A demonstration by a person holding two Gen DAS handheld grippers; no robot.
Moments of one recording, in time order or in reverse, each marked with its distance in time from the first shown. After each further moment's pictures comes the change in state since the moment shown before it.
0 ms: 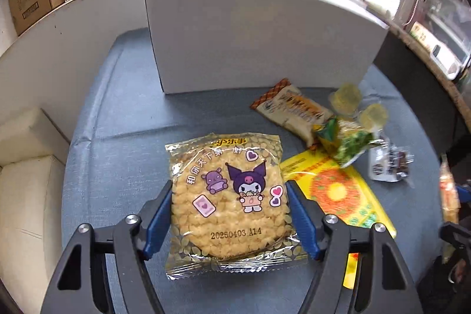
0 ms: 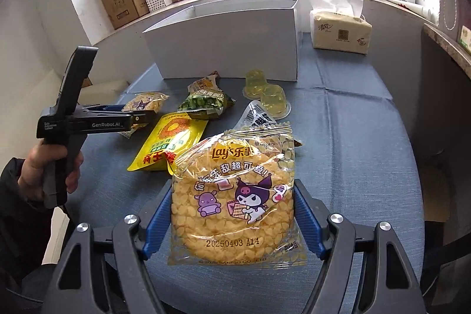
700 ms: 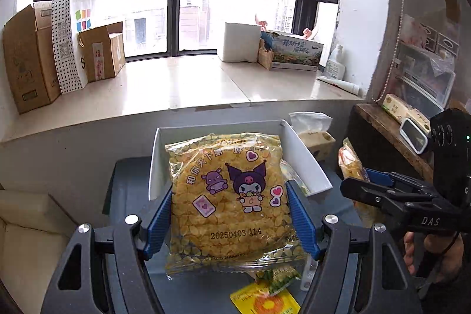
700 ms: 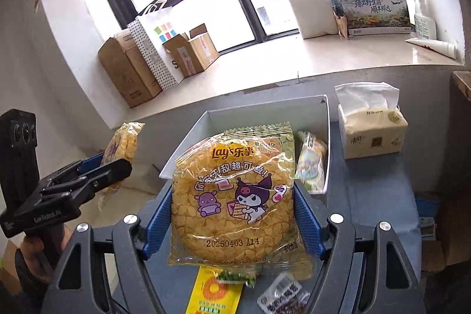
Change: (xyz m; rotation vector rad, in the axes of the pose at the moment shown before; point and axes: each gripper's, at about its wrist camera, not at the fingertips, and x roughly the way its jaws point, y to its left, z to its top) left arm -0.113 -0.027 0.171 0.060 -0.294 -0.030; right arm -0.001 -0.013 0.206 0.140 -0.213 0.148
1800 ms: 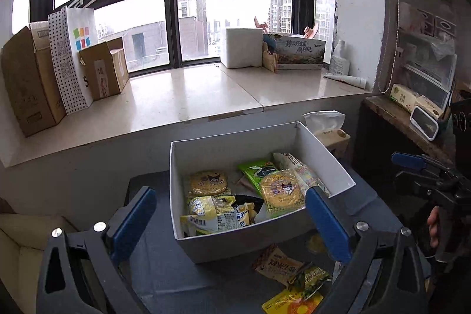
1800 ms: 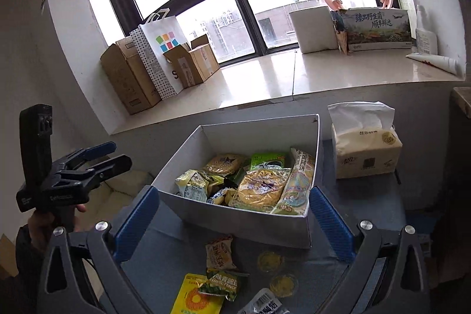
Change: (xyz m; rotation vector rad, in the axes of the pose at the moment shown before) left arm -0.010 0.006 -0.022 0.104 -0.057 0.048; right arm -0.020 -0.014 -0.005 -0.075 -0.065 -0.012
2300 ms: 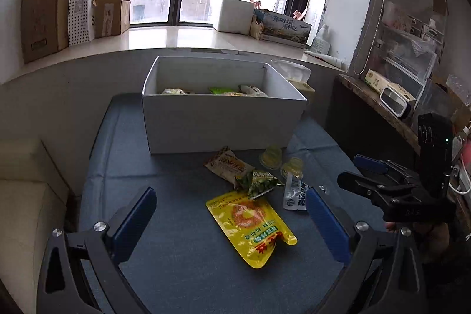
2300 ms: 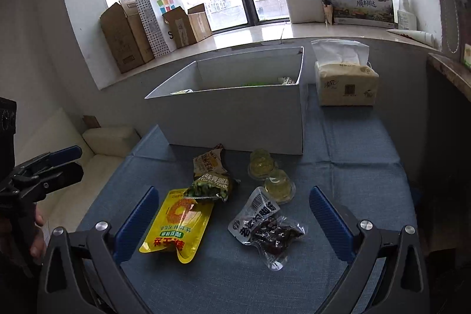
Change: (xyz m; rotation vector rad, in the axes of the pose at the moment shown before) left arm -0.055 -0.041 -0.143 -0.189 0.096 -0.132; right arm -0.020 0.015 -0.133 -0.035 0.089 -0.065
